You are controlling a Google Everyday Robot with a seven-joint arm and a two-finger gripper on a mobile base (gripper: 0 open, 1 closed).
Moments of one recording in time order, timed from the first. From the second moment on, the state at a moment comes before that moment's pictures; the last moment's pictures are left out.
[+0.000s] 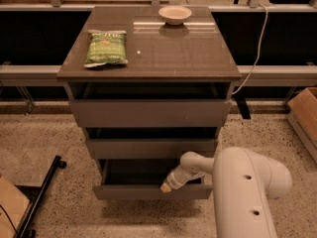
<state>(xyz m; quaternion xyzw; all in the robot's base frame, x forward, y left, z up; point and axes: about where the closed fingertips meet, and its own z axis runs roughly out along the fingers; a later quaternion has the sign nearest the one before) 0.593 -0.044 0.213 -0.41 0.87 0.25 0.11</state>
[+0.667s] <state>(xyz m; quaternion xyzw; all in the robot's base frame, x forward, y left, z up) 0.593 -0.044 0.213 -0.41 0.87 0.25 0.11</state>
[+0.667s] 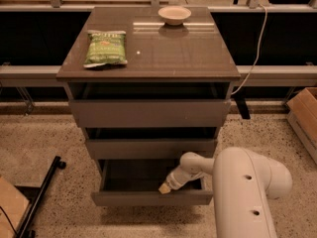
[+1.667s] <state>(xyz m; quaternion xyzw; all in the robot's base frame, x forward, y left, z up) 0.585 -0.047 0.207 -0.41 0.87 0.25 0.09</state>
